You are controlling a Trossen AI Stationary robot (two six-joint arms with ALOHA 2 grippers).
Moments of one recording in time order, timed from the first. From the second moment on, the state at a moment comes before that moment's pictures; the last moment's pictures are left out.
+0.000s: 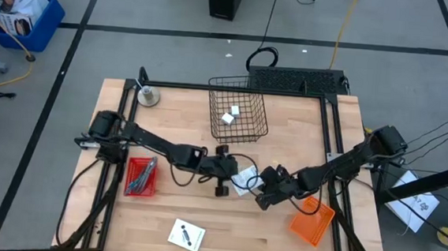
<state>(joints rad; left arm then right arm) -0.16 1.88 1.21 -0.08 -0.18 -0.10 0.43 1.53 0.68 -0.19 0.31 1.08</state>
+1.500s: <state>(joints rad) -0.18 2.06 1.21 0.01 0.12 -0.30 0.39 1.68 0.67 0.18 0.50 0.94</state>
